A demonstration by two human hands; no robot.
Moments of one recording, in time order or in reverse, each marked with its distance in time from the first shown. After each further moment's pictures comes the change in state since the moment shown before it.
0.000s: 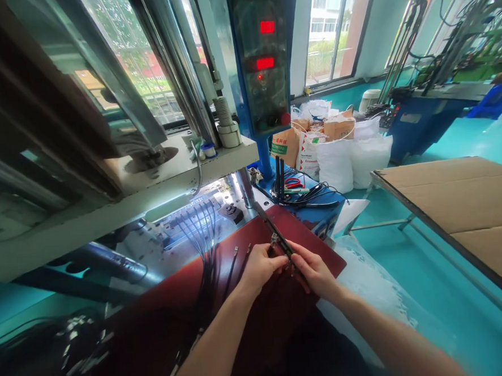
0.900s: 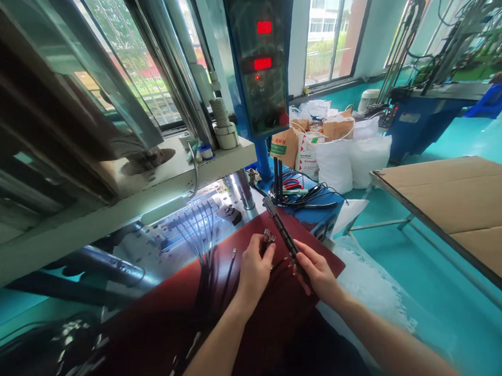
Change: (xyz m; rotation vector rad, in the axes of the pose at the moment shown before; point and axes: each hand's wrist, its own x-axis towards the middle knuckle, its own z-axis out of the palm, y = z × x) left_hand -0.005 -0.002 -0.003 0.324 0.356 0.232; right_hand -0.004 -0.001 0.000 0.175 0.117 0.006
